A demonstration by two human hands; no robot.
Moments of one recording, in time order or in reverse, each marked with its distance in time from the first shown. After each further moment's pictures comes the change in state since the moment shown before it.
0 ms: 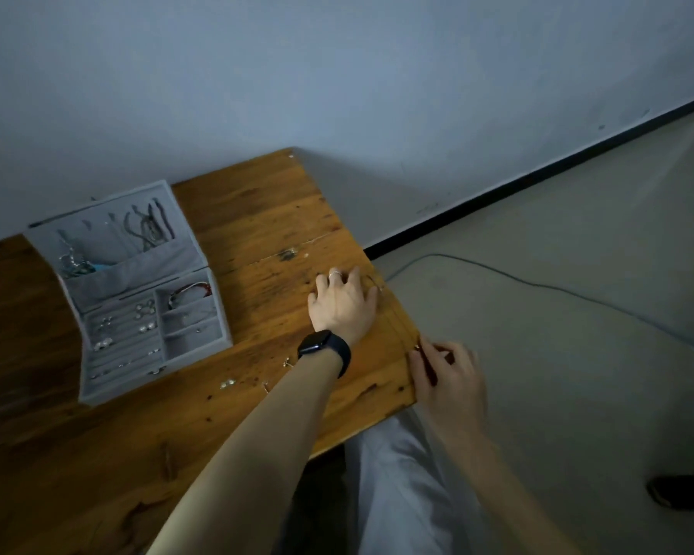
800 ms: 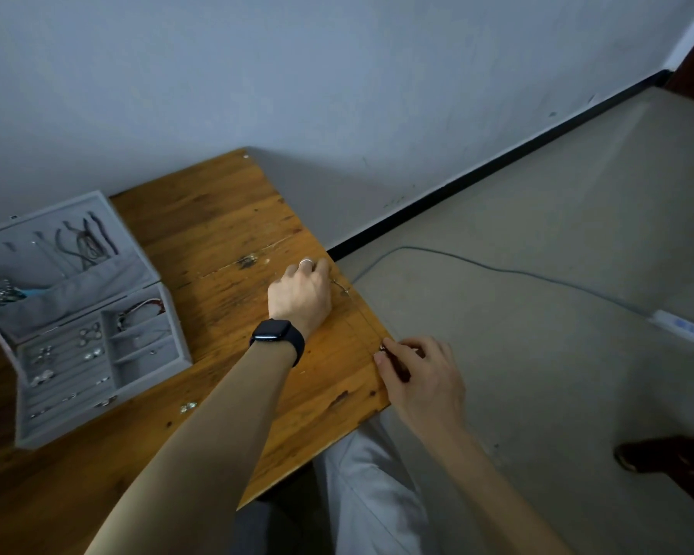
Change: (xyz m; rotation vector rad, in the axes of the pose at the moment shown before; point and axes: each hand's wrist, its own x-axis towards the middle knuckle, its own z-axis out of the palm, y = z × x) left_hand 0.028 -0.009 -0.008 0.281 0.142 0.269; right_hand 0.010 -0.006 -0.013 -0.021 -0.130 0.089
